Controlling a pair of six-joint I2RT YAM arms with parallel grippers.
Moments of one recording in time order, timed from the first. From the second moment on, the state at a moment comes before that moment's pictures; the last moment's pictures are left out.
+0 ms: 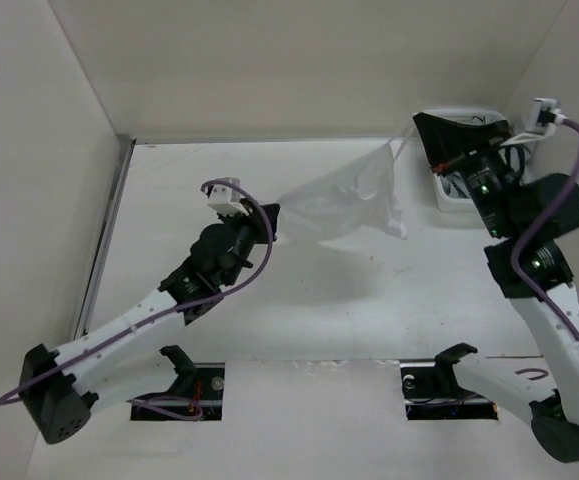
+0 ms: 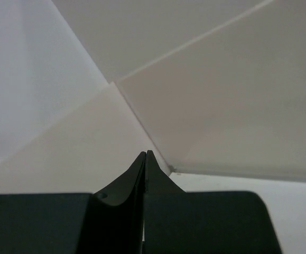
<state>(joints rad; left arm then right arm) -0.80 1.00 0.74 0.23 -0.42 -0.55 0.41 0.96 1.33 0.06 -0.06 0.61</state>
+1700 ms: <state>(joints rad) -0.70 1.21 0.55 -0.06 -0.21 -0.72 0.49 1.22 0.65 0.12 -0.04 0.66</state>
